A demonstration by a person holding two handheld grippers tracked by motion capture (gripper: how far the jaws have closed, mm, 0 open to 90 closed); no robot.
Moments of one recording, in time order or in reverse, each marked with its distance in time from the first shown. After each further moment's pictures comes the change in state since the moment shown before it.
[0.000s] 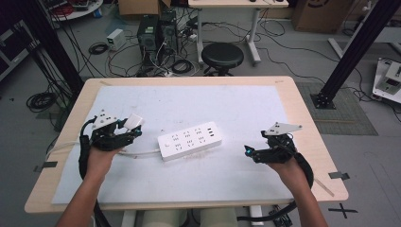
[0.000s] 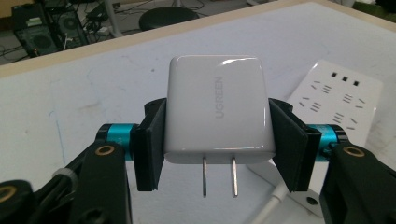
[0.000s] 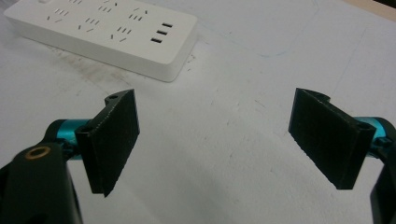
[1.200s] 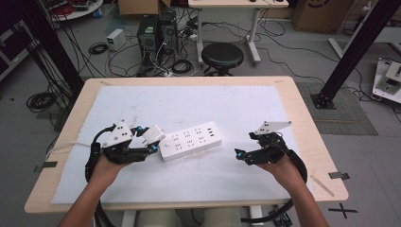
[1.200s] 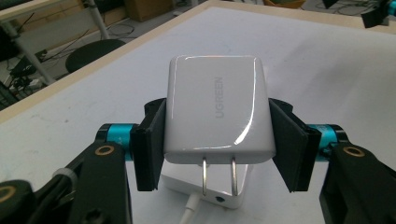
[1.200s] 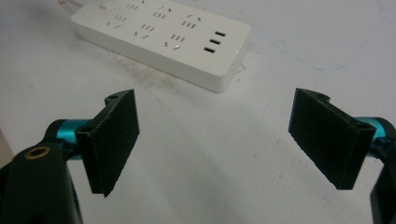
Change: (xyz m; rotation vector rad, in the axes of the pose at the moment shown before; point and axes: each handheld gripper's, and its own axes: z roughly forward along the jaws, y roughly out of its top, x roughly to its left) left arm -0.053 0.007 -0.011 -0.046 -0.263 0.266; right arm 0.017 0.019 0.006 0.032 0.152 -0.031
